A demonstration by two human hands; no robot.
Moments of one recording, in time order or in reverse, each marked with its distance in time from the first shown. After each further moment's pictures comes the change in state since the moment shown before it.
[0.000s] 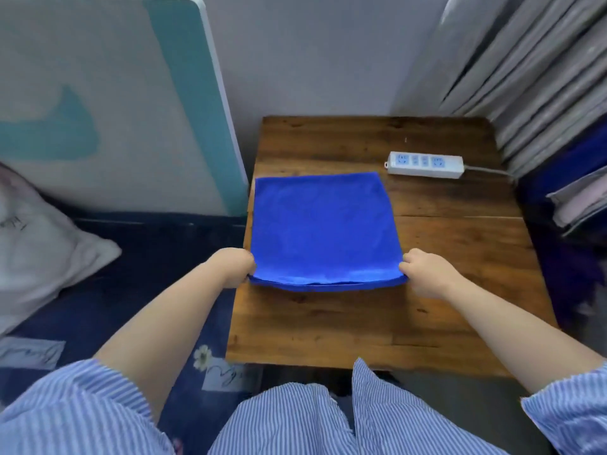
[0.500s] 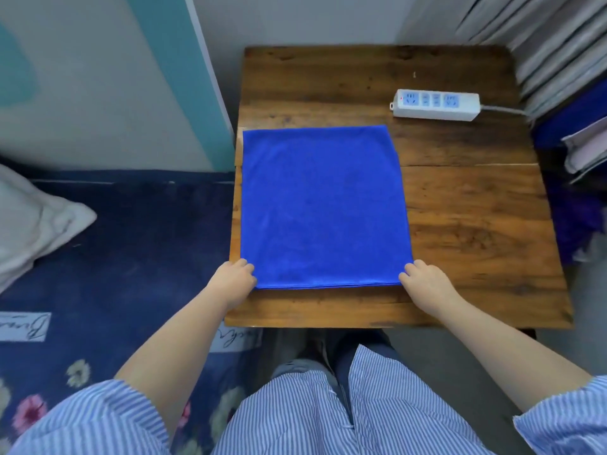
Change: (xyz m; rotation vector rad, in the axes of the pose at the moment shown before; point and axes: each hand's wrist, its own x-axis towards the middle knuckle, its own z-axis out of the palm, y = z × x) left_hand 0.016 0.043 0.106 0.100 0.035 0.074; right_hand -0.040 -0.063 0.056 -0.055 -0.044 -0.013
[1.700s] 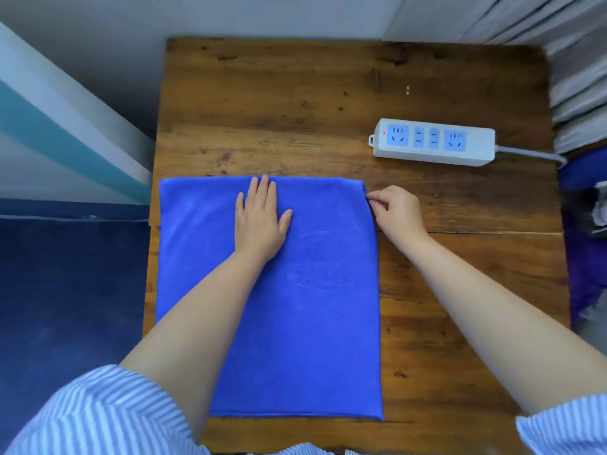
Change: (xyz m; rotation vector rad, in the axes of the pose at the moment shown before) left_hand 0.233 -0.012 -0.164 -0.702 0.484 -0.432; right_hand 0.219 0.158 -0.046 0.944 0.290 0.450
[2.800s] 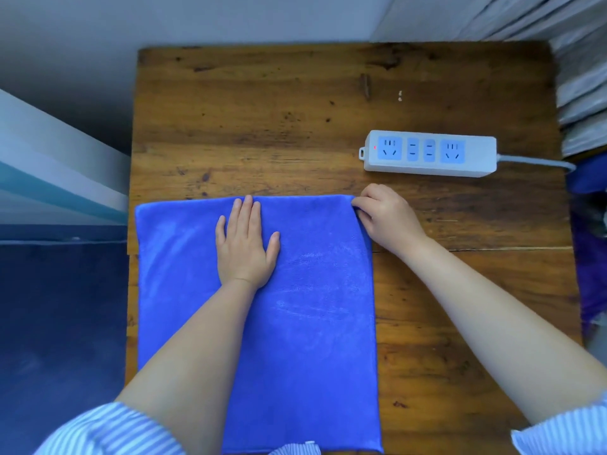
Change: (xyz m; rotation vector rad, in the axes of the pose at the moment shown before) left_hand 0.003 0.002 0.013 0.014 0.111 -0.056; right_hand 0.028 0.011 -0.007 -0.202 -0.032 -0.498
